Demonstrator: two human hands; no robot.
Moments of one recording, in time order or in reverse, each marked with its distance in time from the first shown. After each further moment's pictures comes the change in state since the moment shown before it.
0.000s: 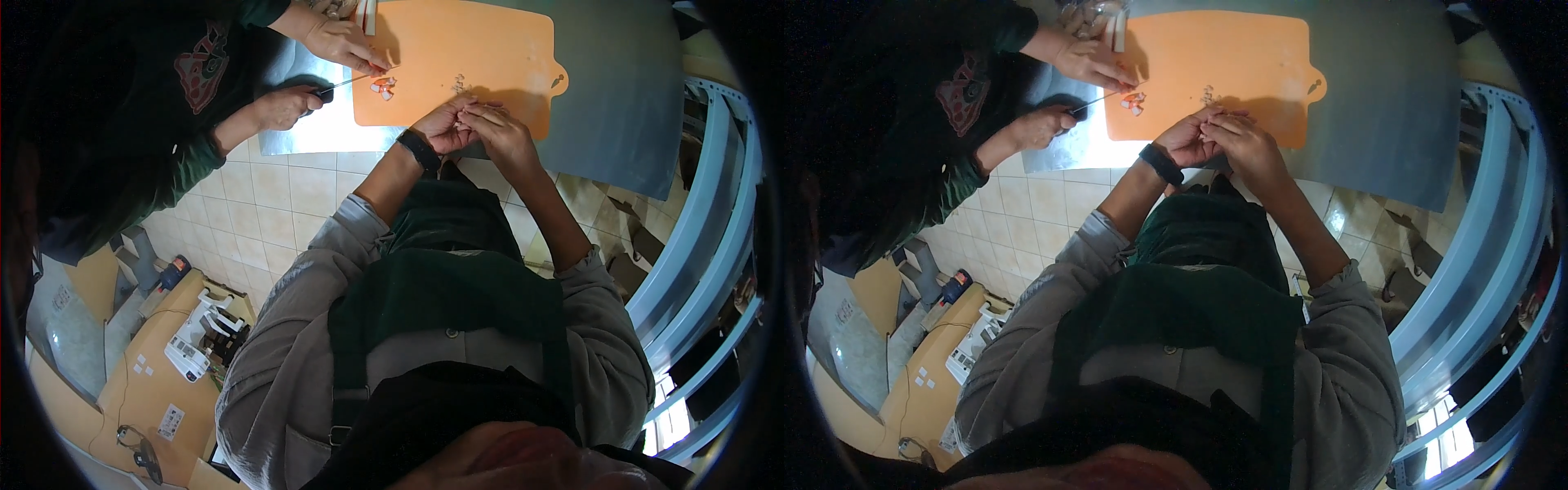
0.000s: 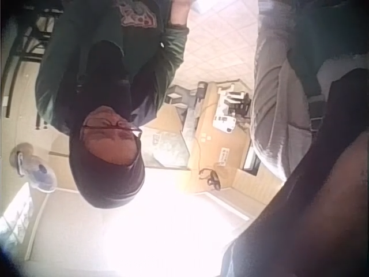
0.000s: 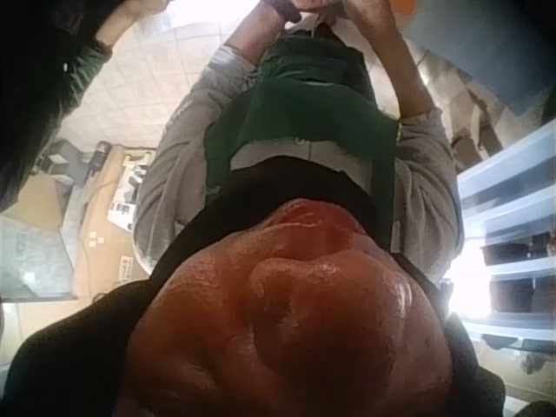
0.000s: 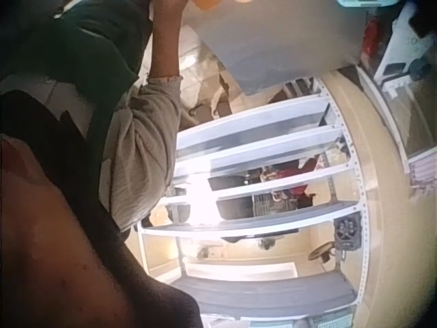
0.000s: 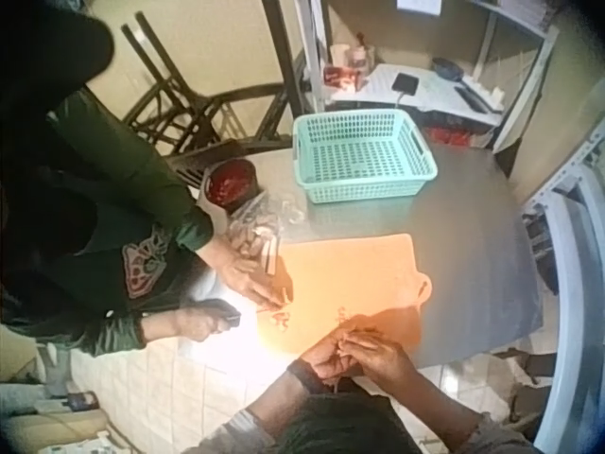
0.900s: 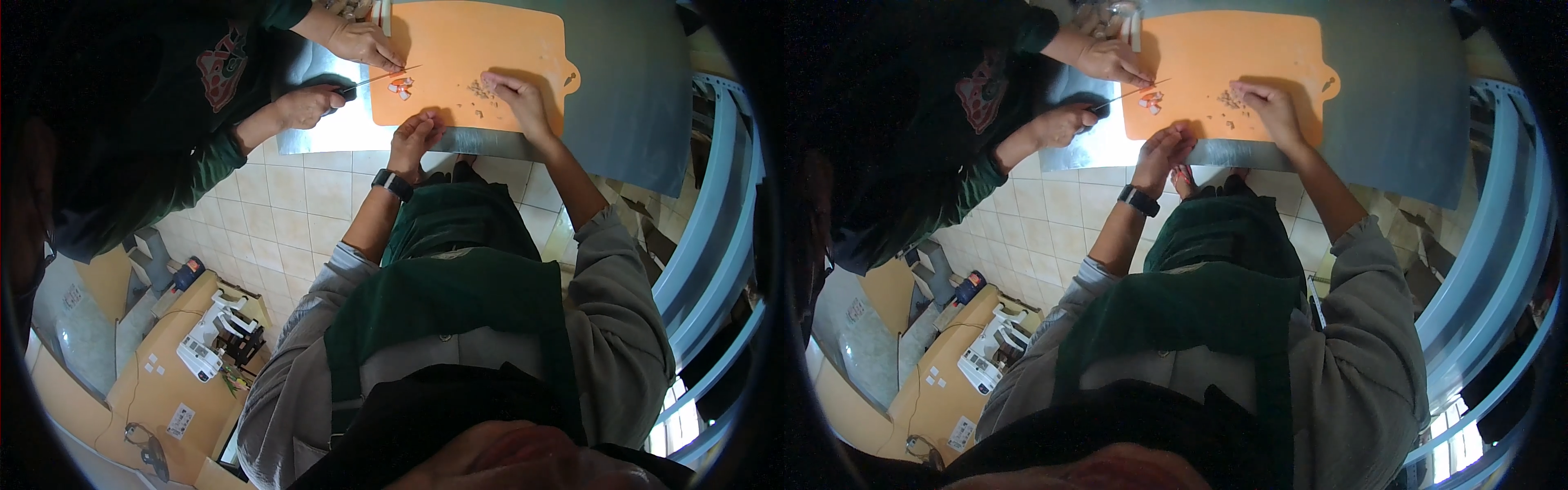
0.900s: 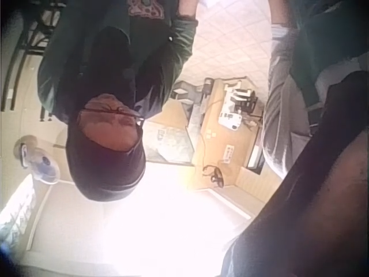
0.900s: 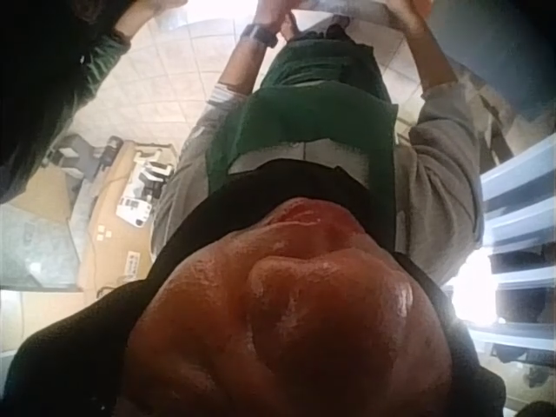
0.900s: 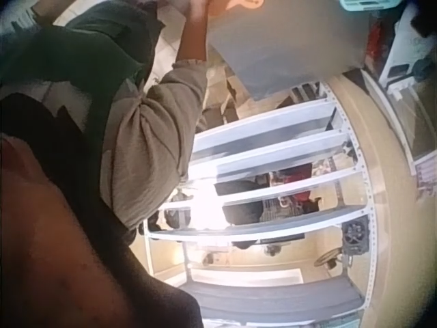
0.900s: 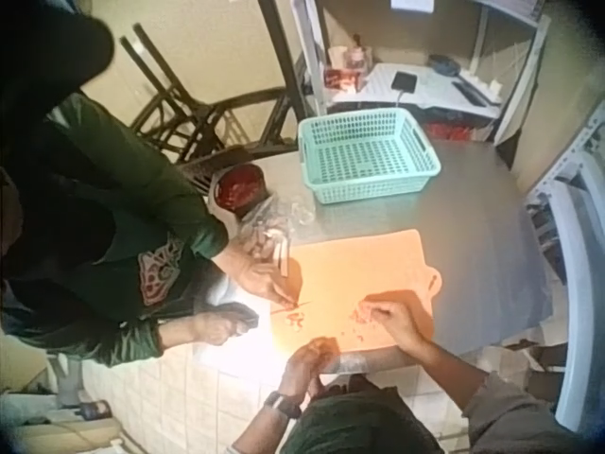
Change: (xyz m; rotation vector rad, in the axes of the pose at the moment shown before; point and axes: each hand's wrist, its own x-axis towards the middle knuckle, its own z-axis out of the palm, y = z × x) left_hand -0.094 -0.007 -0.007 0.466 0.638 0.451; right_hand 0.014 0.076 0.027 0.706 -0.064 0.664
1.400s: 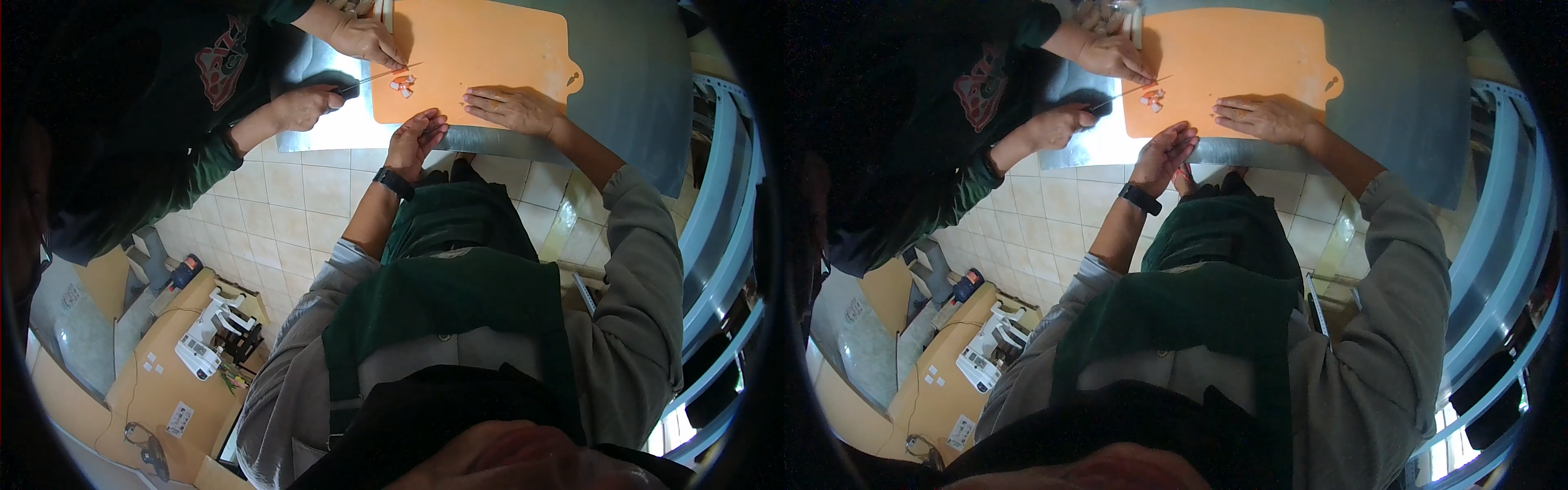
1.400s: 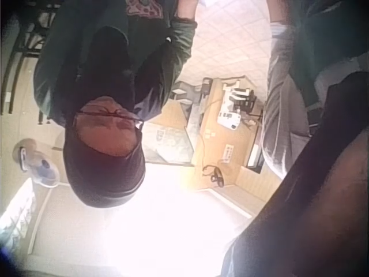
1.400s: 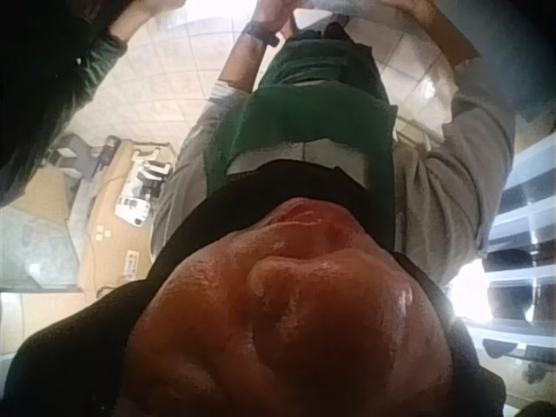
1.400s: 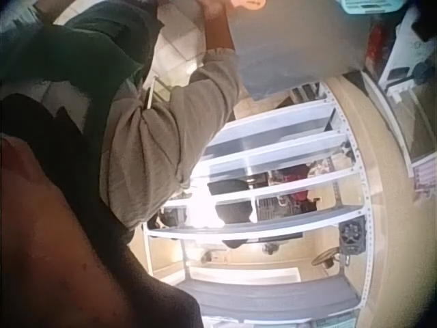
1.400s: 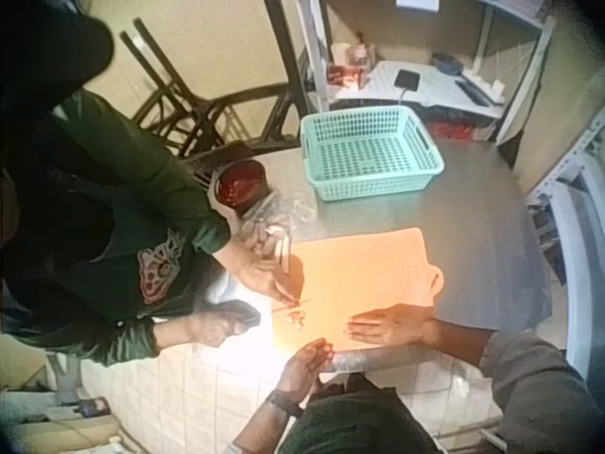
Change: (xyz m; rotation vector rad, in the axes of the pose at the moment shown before) left_hand 0.007 -0.002 -0.010 -0.204 -0.042 -0.135; right_hand 0.014 -0.003 -0.018 -1.208 -0.672 -0.988
